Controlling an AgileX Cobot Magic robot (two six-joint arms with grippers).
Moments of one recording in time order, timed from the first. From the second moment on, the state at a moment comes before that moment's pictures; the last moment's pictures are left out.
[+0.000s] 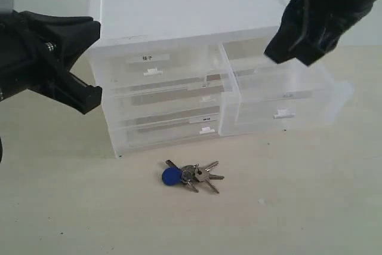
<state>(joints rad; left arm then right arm) -0.62 1.10 -0.53 -0.26 -0.37 0.49 0.49 1.35 -1.34 0.16 1.06 -0.71</state>
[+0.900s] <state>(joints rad) -0.62 1.10 -0.53 -0.25 -0.37 0.49 0.60 1.34 -0.98 -0.26 0.66 -1.00</state>
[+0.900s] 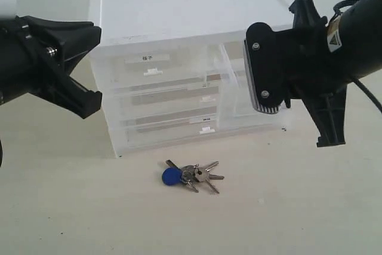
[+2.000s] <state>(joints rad) -0.62 1.22 -0.53 -0.18 -0.45 0.48 0.78 1.24 -0.96 -0.41 0.54 -0.87</state>
